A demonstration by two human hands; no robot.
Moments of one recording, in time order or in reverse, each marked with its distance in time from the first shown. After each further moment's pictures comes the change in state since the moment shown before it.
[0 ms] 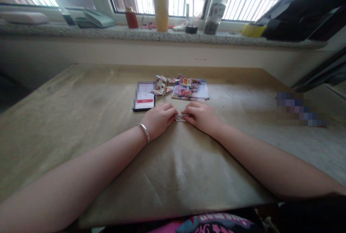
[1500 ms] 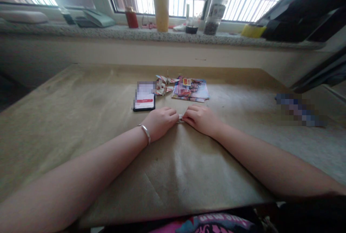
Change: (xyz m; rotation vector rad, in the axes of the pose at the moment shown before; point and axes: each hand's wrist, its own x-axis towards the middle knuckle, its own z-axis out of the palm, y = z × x) left_hand 0.000 0.008 -0.007 0.237 -0.126 0.180; right_hand 0.000 -0.002 -0.001 -0.089 -0.085 -0.102
